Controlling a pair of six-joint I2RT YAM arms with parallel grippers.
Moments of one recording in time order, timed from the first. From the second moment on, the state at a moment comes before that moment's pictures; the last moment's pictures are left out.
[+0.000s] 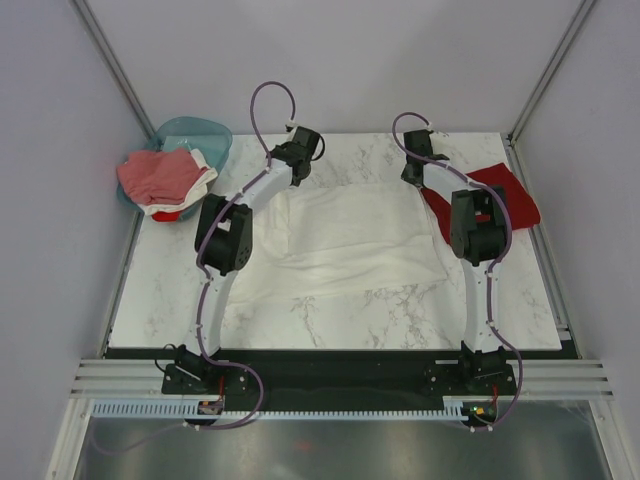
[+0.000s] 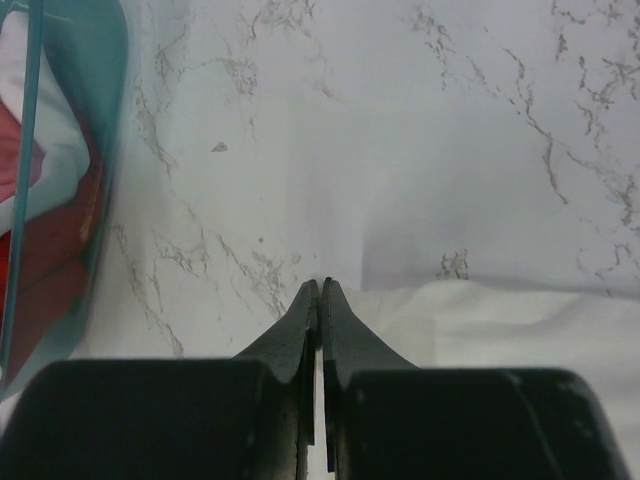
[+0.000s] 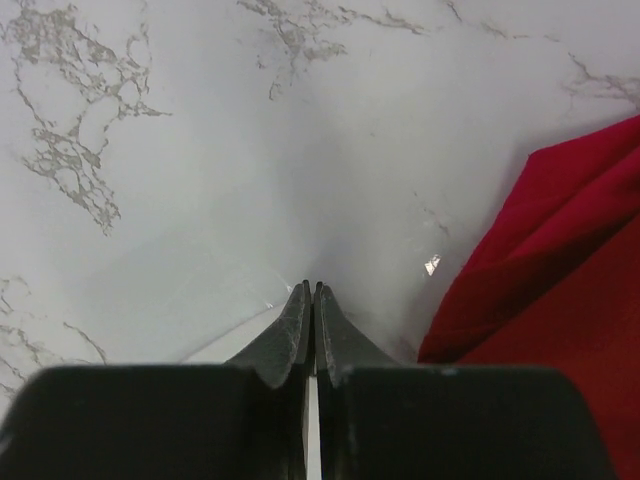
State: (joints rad) left arm -0.44 2.36 2.05 -0.61 -0.66 -0.10; right arm 0.18 2.34 1.82 -0.33 0.40 0.58
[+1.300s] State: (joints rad) left arm -0.37 2.31 2.06 -0.50 -0.58 -0.02; right arm 0.15 2.15 1.67 -0.24 0.26 0.60
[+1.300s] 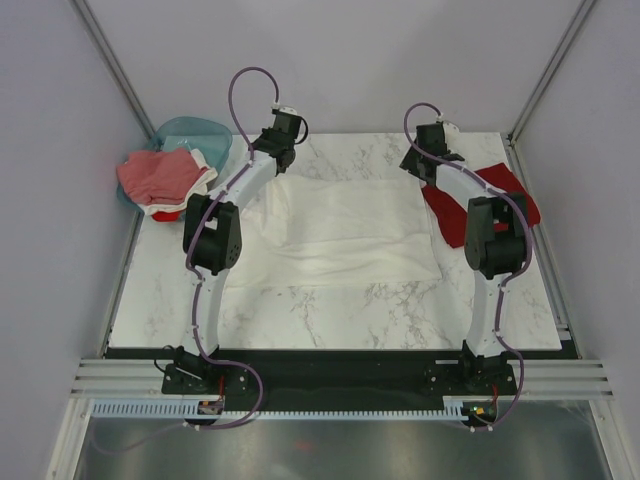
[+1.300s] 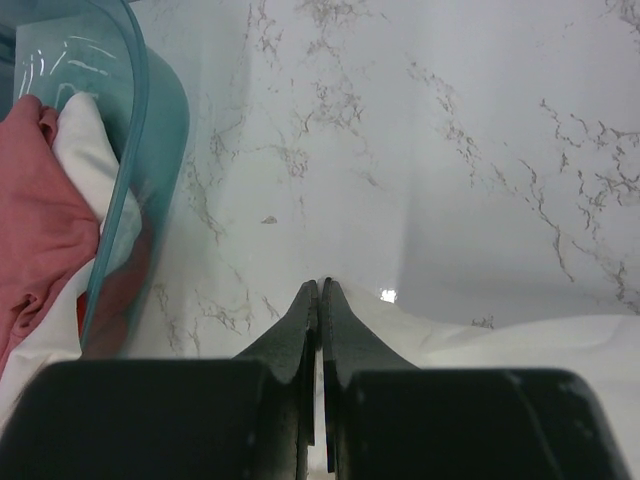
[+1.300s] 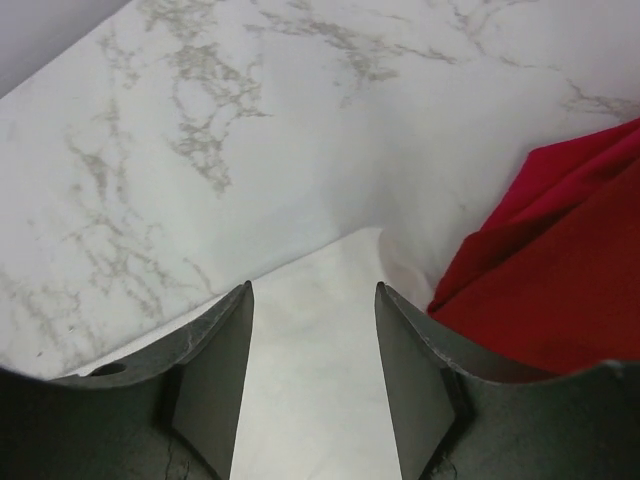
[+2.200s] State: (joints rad) left arm -0.36 2.31 2.06 -0.49 -0.54 -0.04; right arm 0.51 2.27 1.52 0.39 -0.48 0.51
